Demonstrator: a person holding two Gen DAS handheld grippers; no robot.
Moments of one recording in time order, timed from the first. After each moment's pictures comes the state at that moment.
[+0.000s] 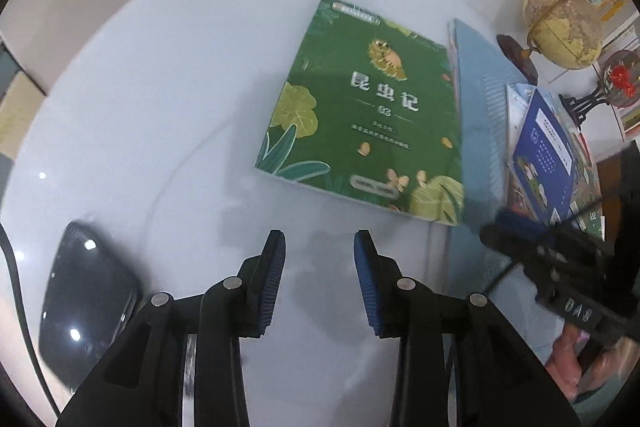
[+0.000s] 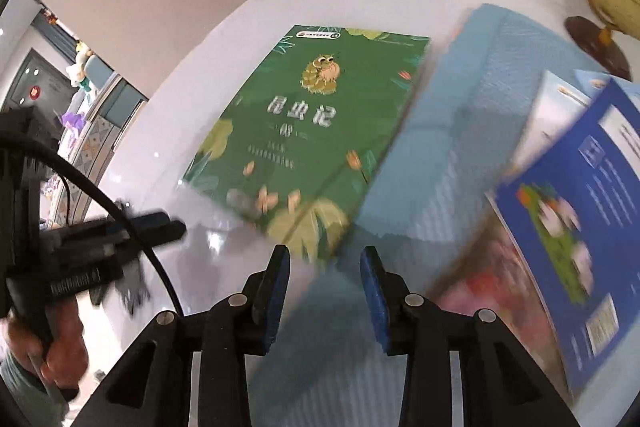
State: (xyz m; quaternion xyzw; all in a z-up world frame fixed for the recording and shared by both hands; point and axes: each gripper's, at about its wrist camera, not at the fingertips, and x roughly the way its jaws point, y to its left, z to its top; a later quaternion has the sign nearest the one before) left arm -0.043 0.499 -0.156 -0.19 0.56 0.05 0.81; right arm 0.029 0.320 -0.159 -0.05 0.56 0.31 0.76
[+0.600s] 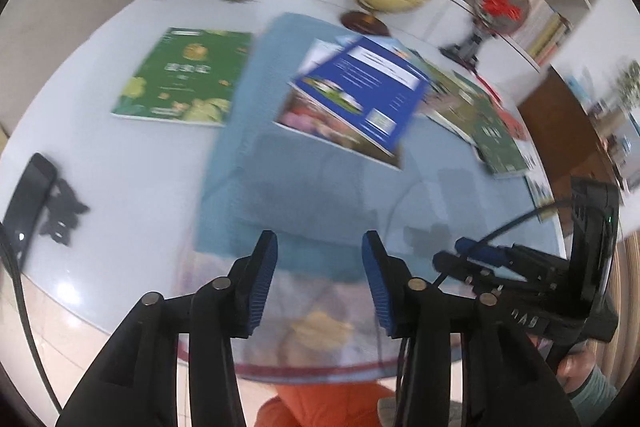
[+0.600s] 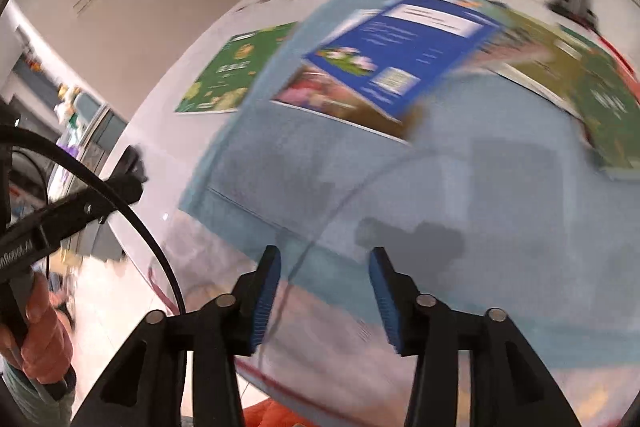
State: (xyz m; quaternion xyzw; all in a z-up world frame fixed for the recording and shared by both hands) left arm -0.160 0.298 -0.086 -0.14 0.50 -0.06 0.86; right arm -0.120 0.107 -0.126 0.03 0.55 0.23 0.81
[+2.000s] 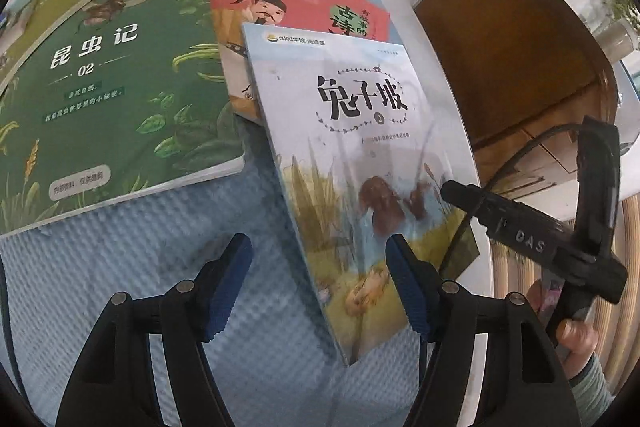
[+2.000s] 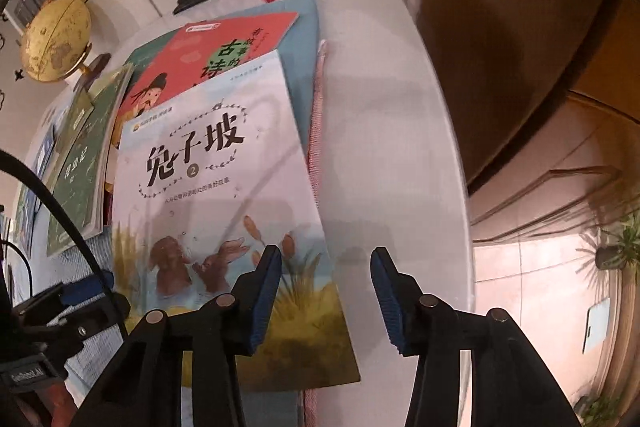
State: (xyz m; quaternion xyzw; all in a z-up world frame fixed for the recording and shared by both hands) left arm 0.038 -0.210 -0.180 -0.15 0.57 -0.17 0.79; right arm 0.042 -0.419 -0.167 0.06 0.57 0.05 0.82
